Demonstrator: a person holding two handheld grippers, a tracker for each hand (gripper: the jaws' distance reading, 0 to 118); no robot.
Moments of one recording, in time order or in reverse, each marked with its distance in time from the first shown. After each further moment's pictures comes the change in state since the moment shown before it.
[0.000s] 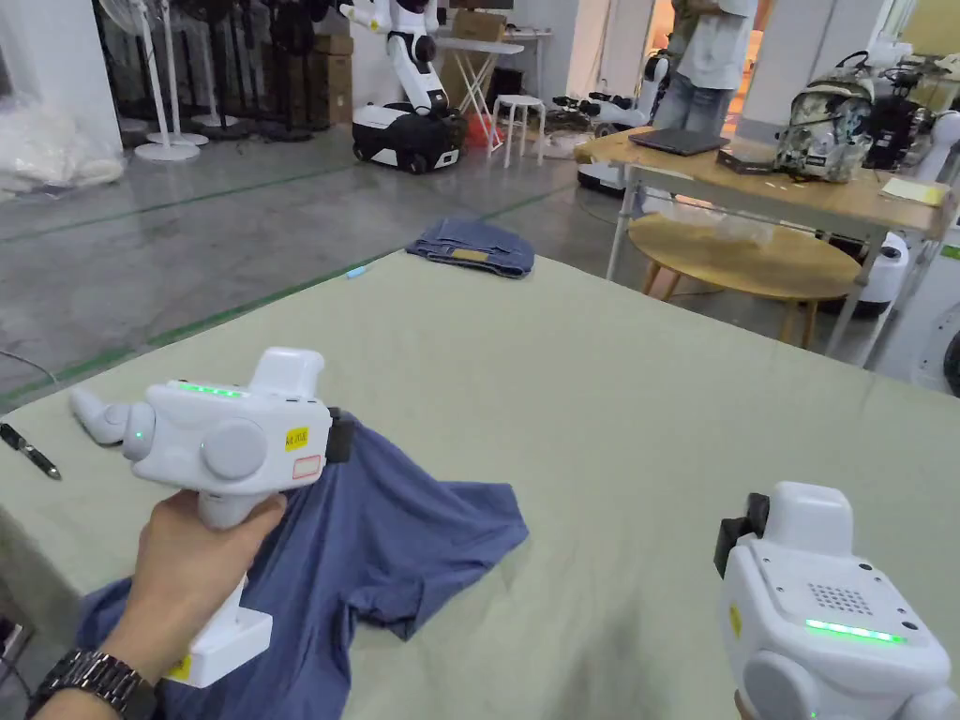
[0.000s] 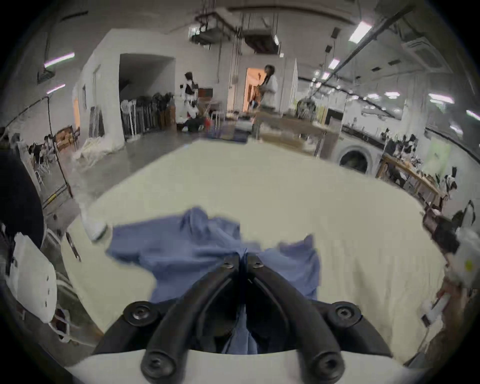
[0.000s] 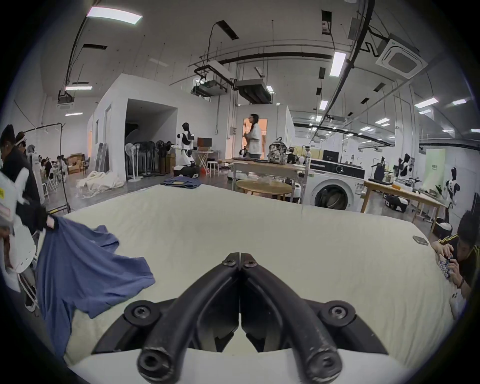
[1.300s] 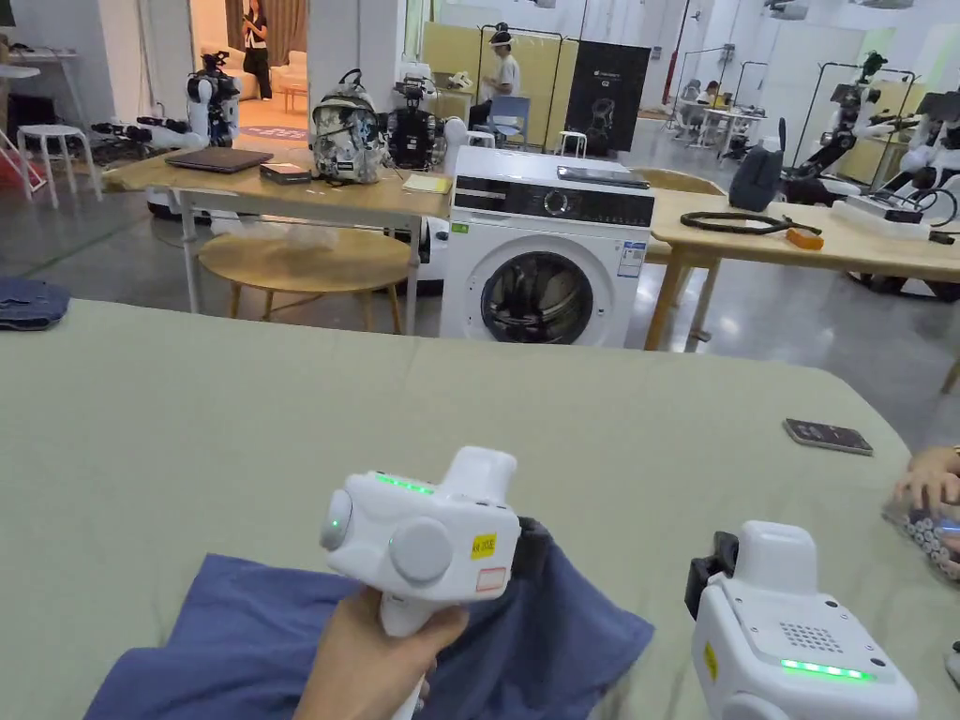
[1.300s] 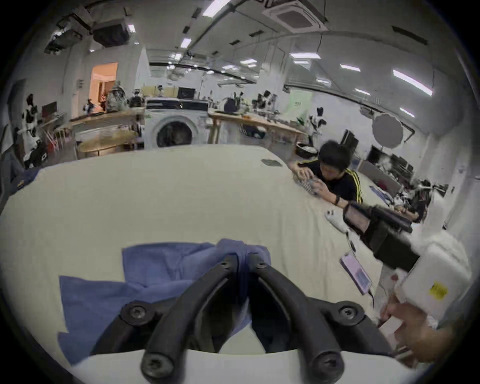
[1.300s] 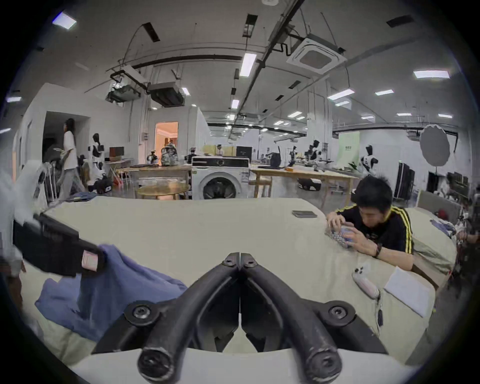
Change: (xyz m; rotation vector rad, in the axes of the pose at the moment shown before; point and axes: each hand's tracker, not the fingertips) left arm 0.501 -0.079 -0.009 -0.200 -0.817 -0.383; right arm 0.287 -0.058 0.176 -0.005 -0.522 -0.160
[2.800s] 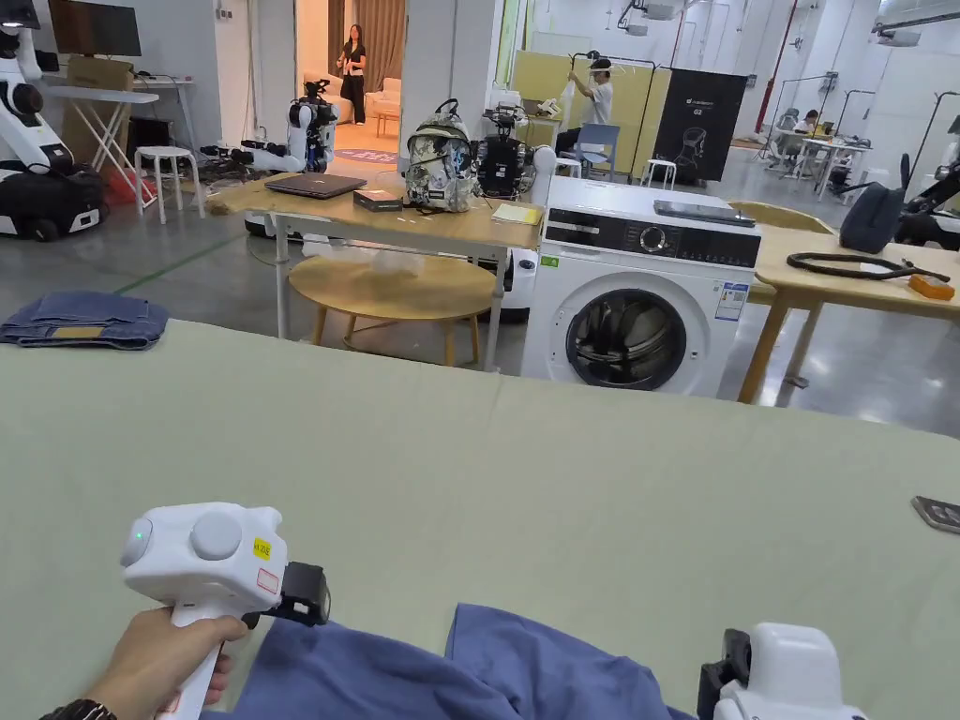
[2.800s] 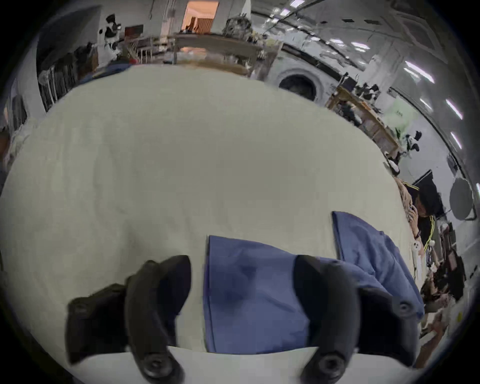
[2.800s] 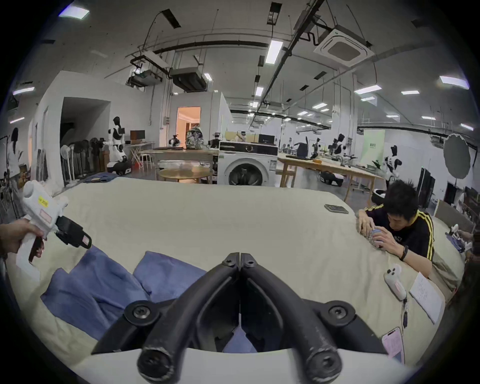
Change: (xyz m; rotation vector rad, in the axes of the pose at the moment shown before) left arm -0.329 -0.031 0.007 -0.289 0.397 0.482; right arm -0.076 -0.007 -0.044 -0.083 0.116 0.081
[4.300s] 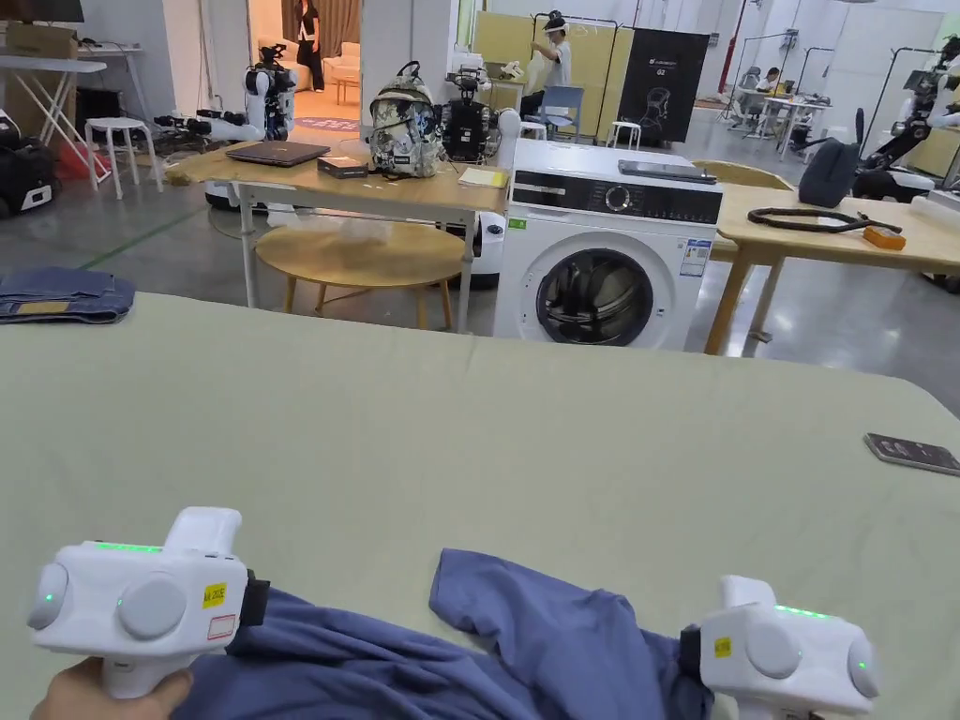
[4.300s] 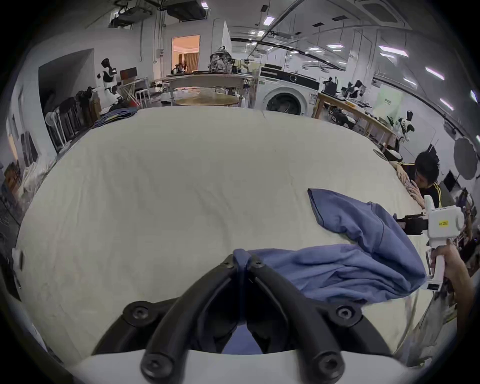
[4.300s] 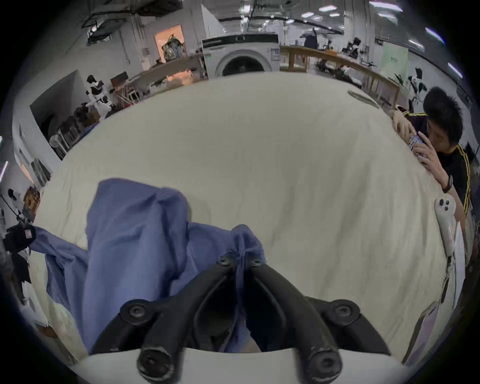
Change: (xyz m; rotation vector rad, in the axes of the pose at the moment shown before) left arm 0.021 -0.107 0.102 0.229 0.070 -0.175; right arm 0.065 -0.047 -0.124 -0.553 0.100 -0.143
